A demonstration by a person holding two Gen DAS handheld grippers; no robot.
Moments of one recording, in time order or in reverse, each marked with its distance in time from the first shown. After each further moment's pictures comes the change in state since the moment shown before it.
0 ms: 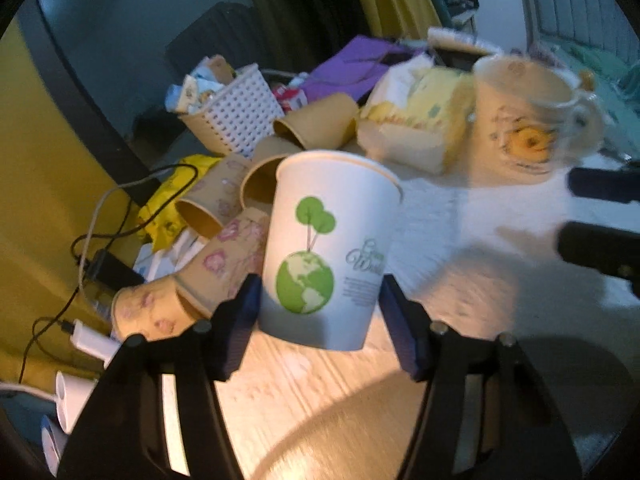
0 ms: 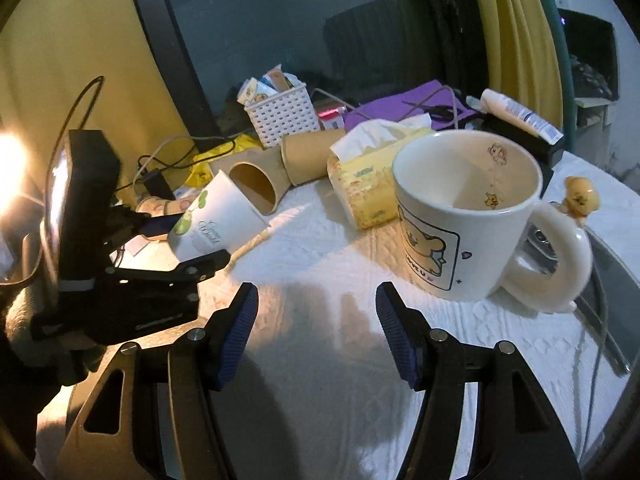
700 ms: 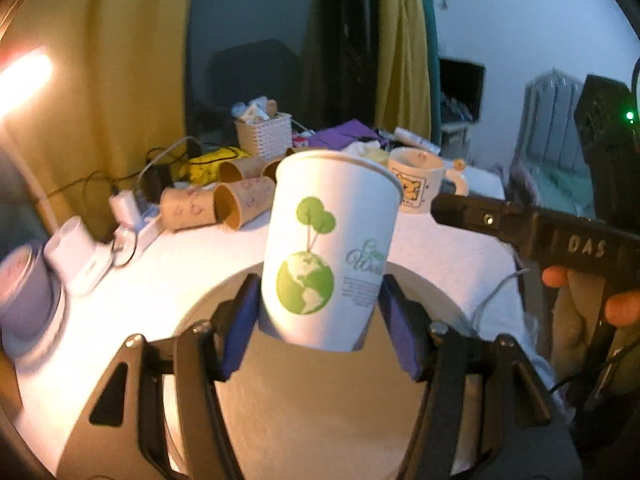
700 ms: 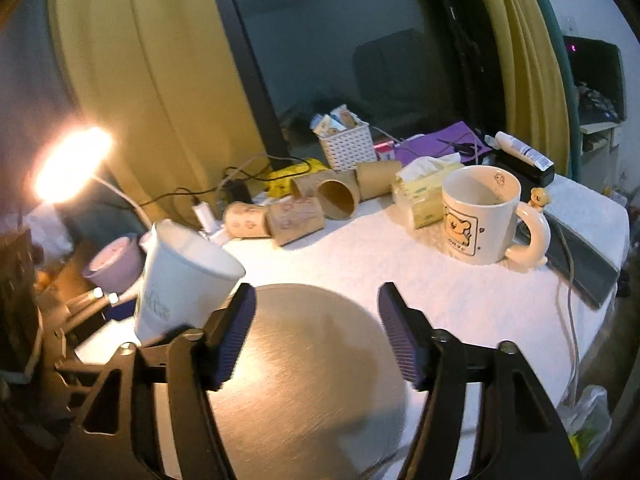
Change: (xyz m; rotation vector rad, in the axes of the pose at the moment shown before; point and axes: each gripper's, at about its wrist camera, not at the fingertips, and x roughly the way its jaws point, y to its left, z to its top) left arm -0.196 -0.016 -0.138 -0.370 -0.259 -0.131; right arm -0.117 0.071 -0.039 -0.025 -0.094 0.126
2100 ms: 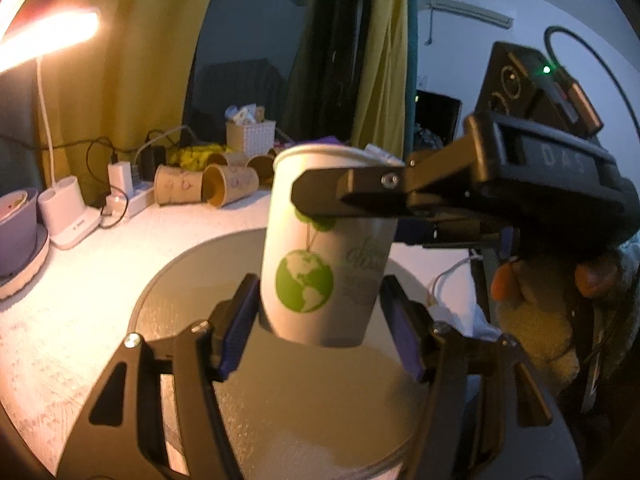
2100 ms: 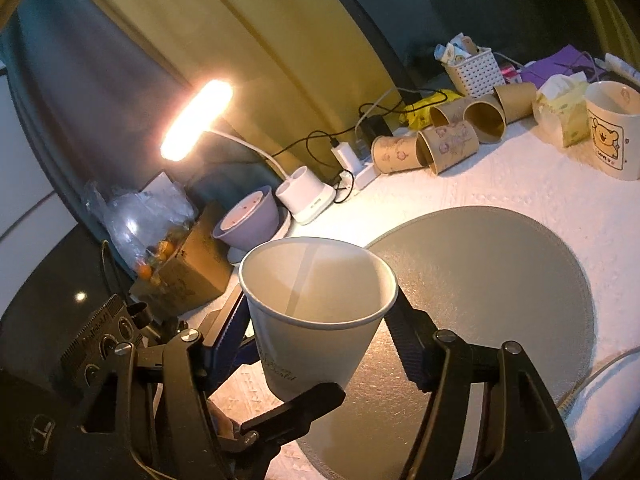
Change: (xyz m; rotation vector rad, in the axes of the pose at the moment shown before) left arm -0.035 0.006 -0.062 -0.067 -0.073 -0.124; right arm 0.020 0.067 -0.028 0.077 0.186 0.407
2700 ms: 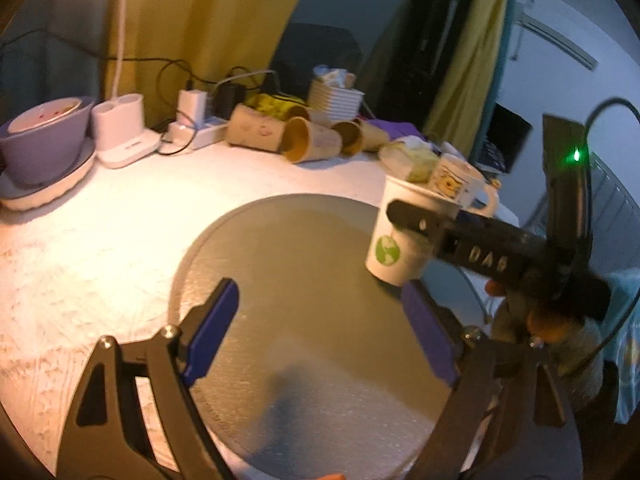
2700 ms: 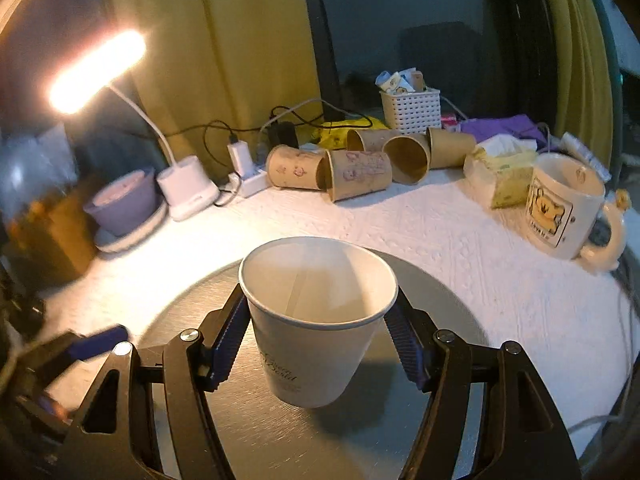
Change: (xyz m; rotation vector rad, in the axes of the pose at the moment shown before) left arm 0.015 0.060 -0.011 -0.279 0.089 0.150; right arm 0.055 -0.031 0.005 -0.277 -0.039 -0.475
